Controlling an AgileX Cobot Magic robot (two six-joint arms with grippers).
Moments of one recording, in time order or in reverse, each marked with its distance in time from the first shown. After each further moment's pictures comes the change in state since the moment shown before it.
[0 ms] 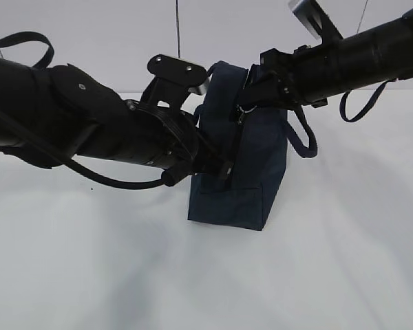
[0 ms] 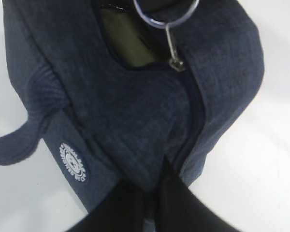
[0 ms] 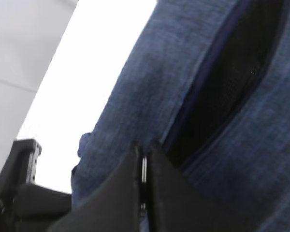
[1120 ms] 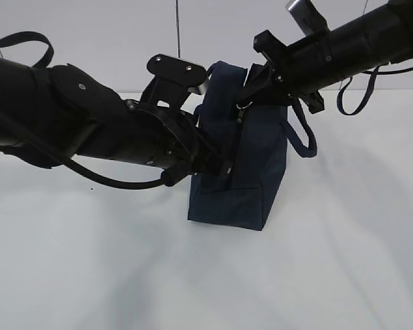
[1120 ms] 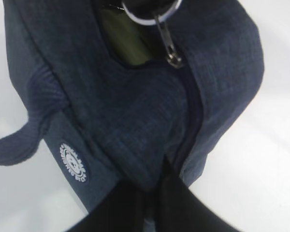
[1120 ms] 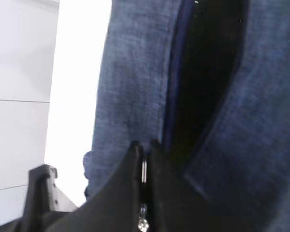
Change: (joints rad) left arm 0.000 0.000 0.000 0.000 0.000 0.000; right arm 0.000 0.066 -0.142 -0.152 0.076 0.448
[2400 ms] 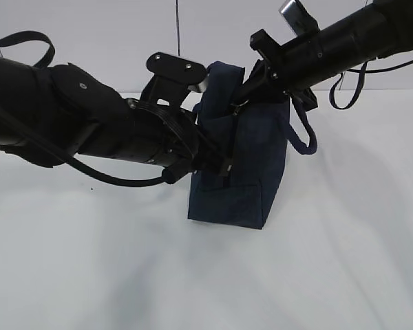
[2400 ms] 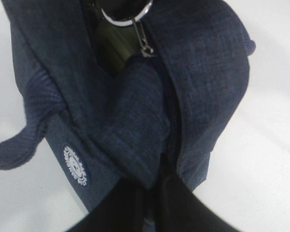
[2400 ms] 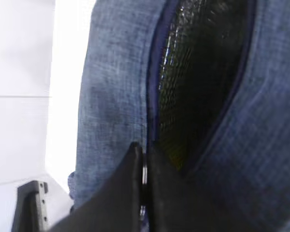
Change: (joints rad) left arm 0.000 0.003 -0.002 0.005 -0.004 0.000; right arm -0.027 0.114 -0.154 -0.055 0.074 0.075
